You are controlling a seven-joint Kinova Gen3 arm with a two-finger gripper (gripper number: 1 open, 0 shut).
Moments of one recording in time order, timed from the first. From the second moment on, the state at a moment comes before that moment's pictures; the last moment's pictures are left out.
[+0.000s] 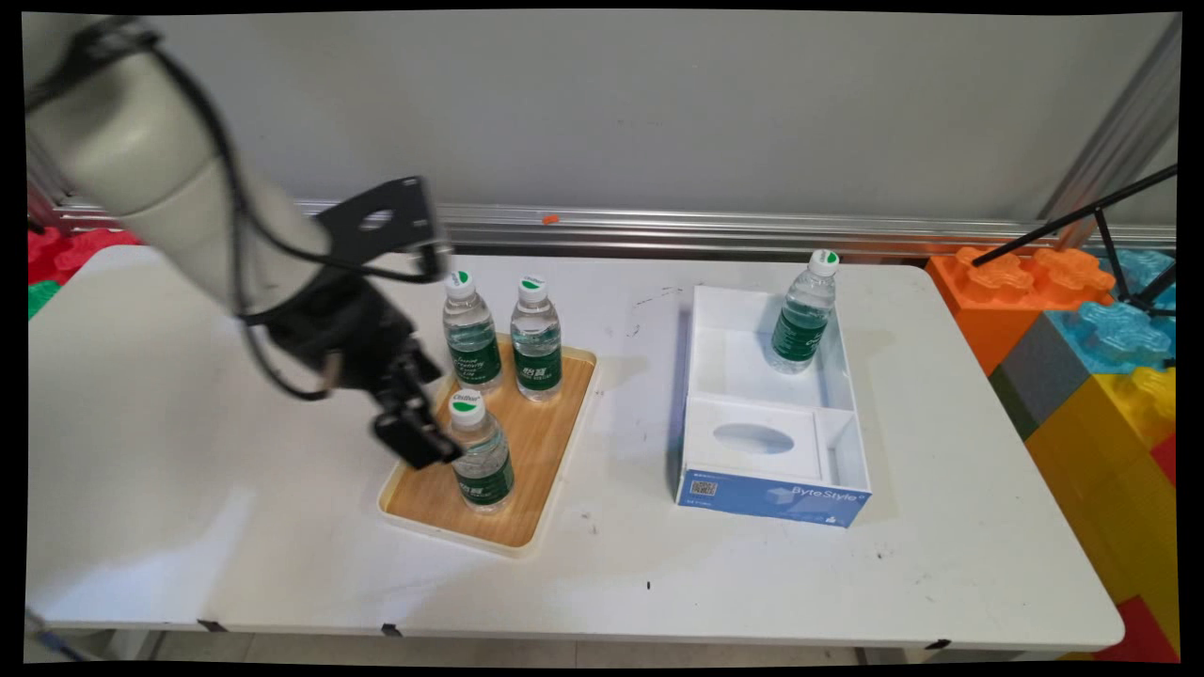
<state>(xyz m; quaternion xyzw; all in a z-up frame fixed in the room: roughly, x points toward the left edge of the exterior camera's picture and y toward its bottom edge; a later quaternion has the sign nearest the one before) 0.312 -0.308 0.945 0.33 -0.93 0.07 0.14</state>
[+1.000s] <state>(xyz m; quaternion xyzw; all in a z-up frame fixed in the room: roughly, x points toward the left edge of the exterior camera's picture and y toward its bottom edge) 0.194 -0.439 0.998 0.33 -0.89 0.19 0.27</state>
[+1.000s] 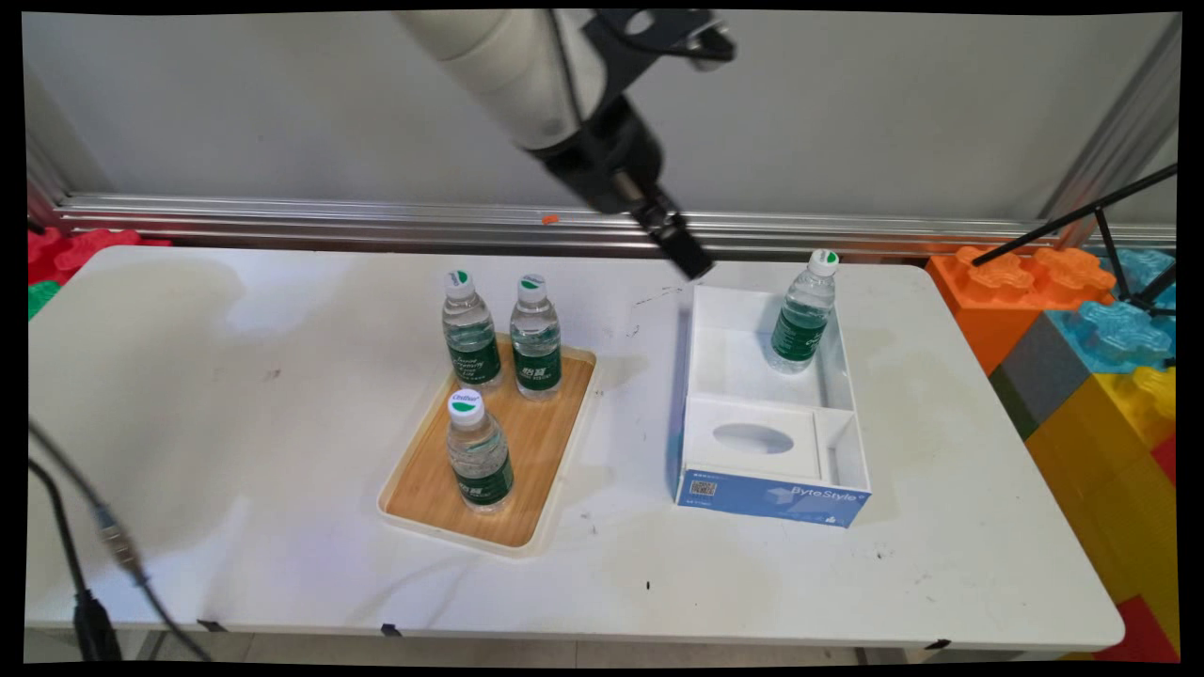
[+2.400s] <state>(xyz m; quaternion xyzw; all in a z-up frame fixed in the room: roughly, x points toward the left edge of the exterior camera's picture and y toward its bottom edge) 0.093 -0.572 0.824 0.29 -0.87 0.19 0.34</state>
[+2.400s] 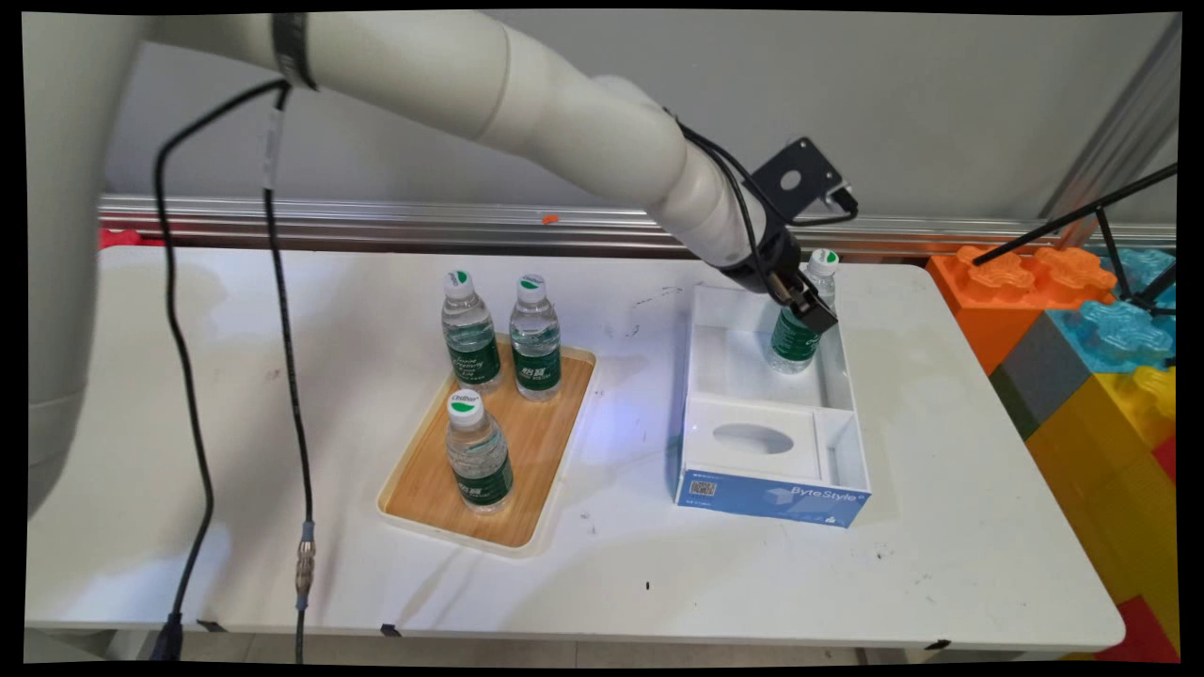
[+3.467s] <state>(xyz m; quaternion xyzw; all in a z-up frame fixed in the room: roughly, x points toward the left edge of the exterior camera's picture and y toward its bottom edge) 0.081 -0.590 0.787 0.28 -0.87 0.21 0.35</state>
